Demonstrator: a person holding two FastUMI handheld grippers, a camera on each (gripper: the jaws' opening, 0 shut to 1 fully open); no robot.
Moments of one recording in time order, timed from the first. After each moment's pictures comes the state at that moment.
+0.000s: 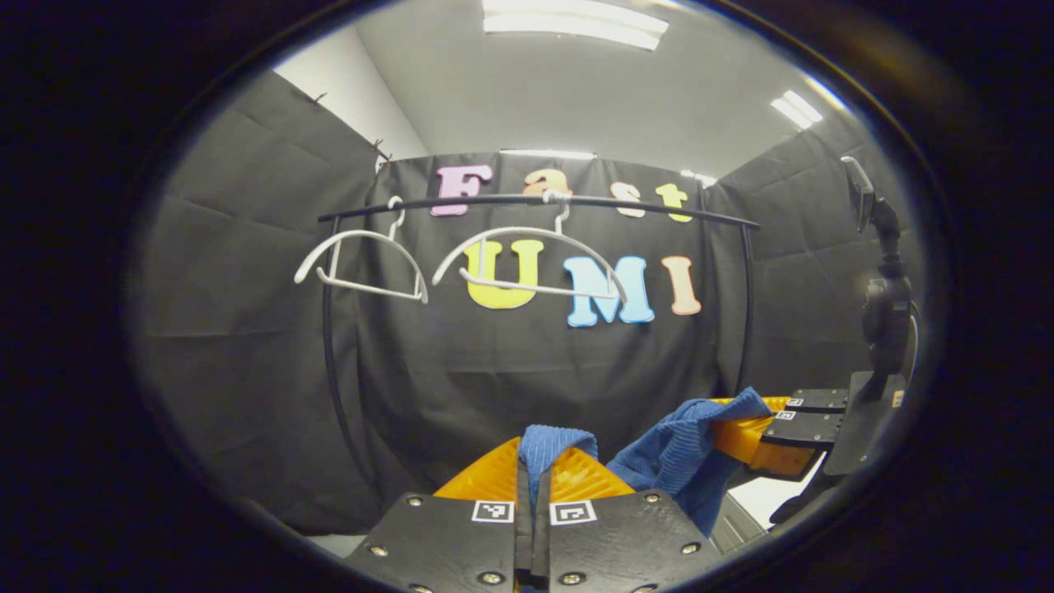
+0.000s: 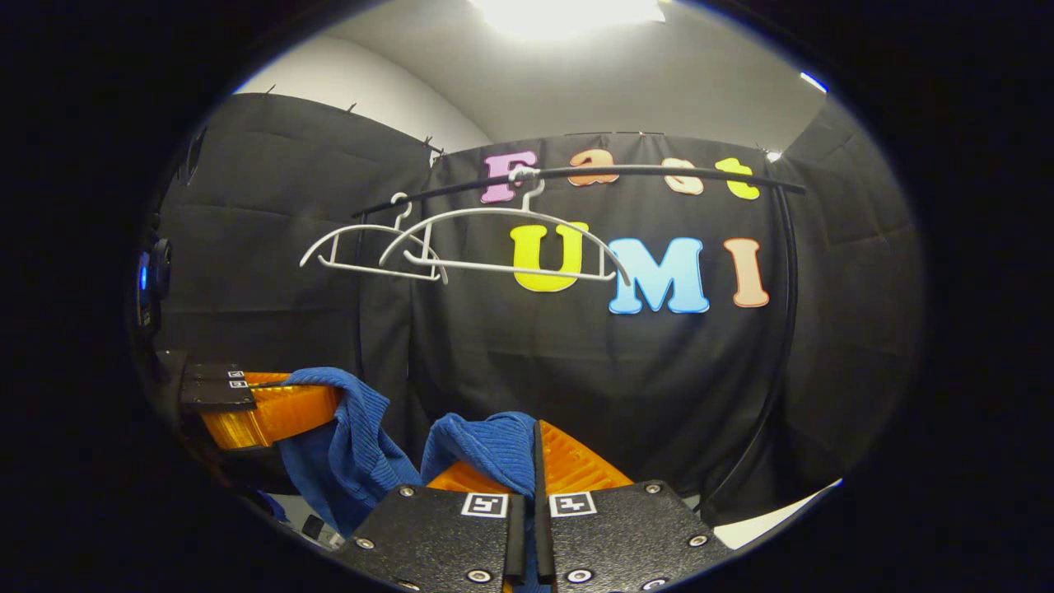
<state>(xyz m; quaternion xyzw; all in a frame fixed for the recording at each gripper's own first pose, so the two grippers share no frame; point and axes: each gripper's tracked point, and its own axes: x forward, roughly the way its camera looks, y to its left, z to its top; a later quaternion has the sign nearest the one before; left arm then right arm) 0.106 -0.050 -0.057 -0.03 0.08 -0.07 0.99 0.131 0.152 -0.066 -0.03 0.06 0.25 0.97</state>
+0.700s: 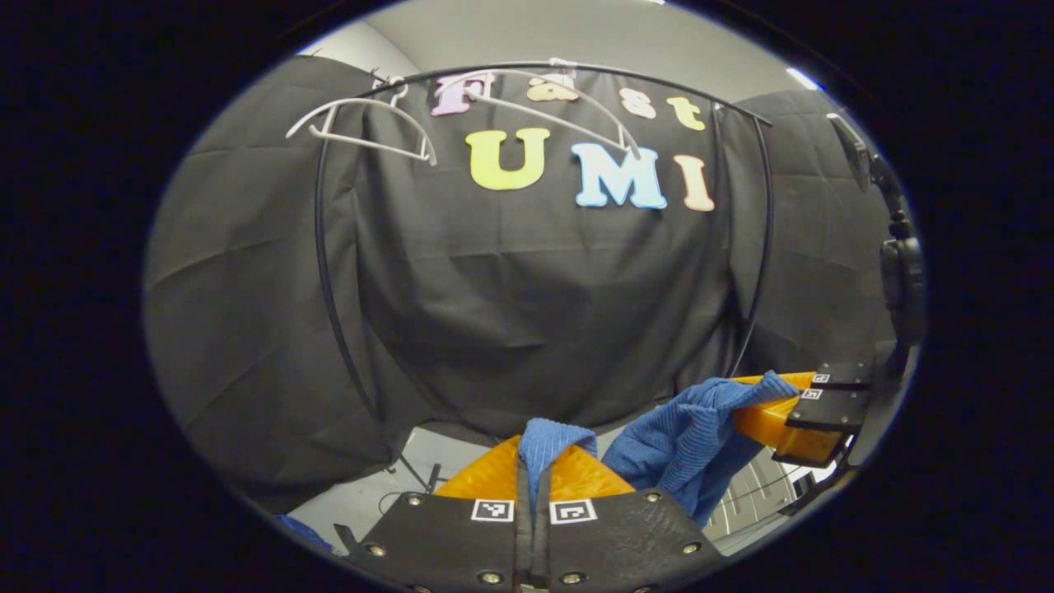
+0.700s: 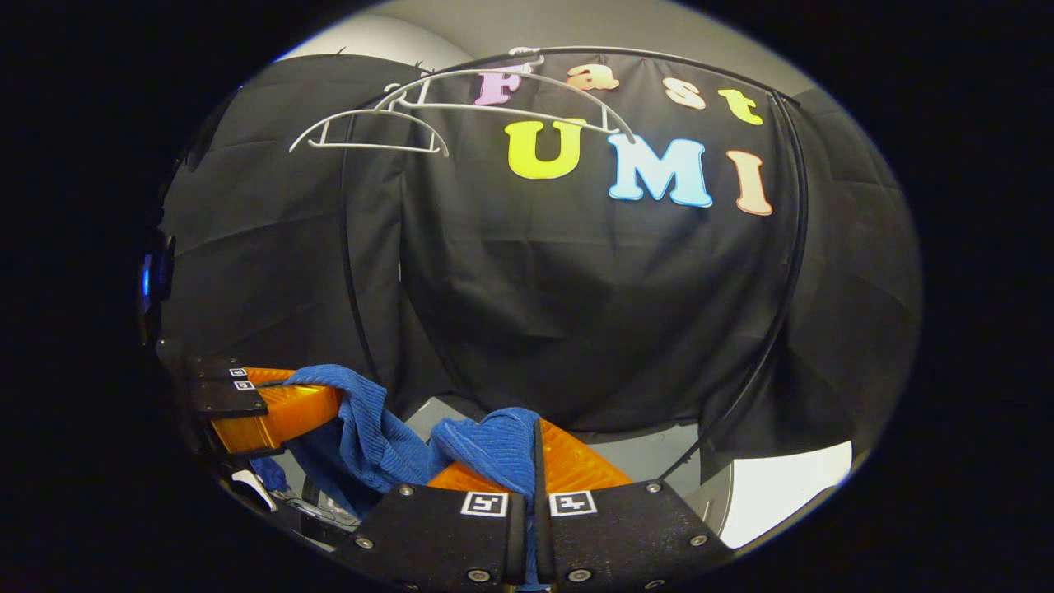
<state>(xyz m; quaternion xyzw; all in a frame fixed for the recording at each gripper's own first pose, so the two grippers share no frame) 0.075 -0.058 -0.239 -0.02 0.26 -0.06 0.96 0.110 0.142 -0.205 -0.07 0.23 0.23 0.94</state>
